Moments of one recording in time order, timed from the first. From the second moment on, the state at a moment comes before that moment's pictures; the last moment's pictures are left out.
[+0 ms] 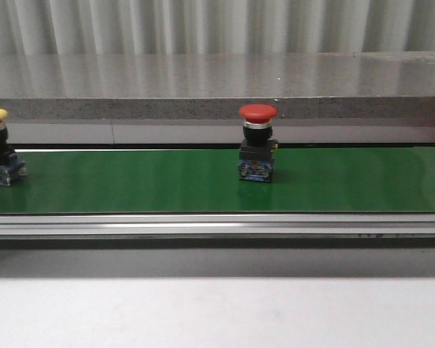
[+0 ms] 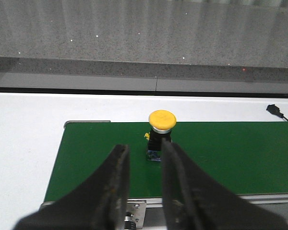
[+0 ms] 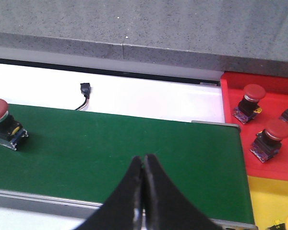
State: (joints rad) left arm -0.18 0.28 -0.44 0.07 0.48 -0.18; right arm -0.09 0.57 -0.65 0.28 0.57 -0.24
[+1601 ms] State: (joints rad) left arm -0.18 0.26 -0.43 0.07 0.48 -0.17; right arm 0.06 1.08 -0.90 0.33 0.70 -0.29
